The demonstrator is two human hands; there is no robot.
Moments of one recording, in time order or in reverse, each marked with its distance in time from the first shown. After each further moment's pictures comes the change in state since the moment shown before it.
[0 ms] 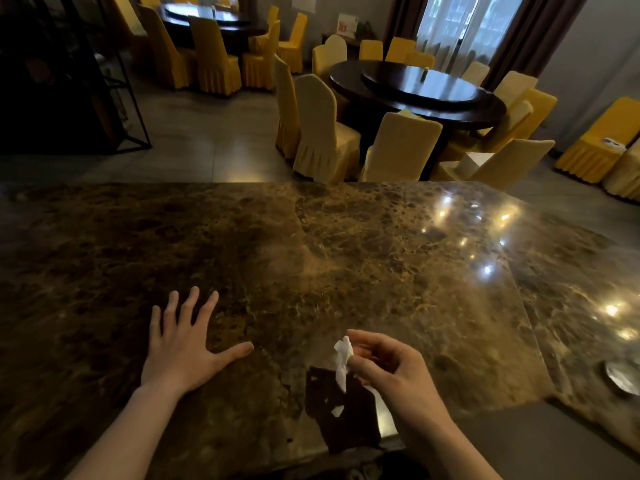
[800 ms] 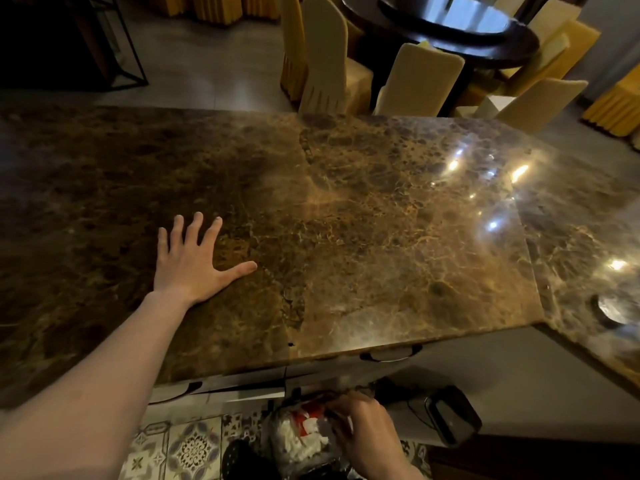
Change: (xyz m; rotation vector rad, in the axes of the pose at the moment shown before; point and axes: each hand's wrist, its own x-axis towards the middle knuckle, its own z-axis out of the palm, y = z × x) left_hand -0.009 0.008 -0.010 0.045 0.015 0.018; right_hand -0.074 0.193 0.006 -0.976 -0.226 -0.120
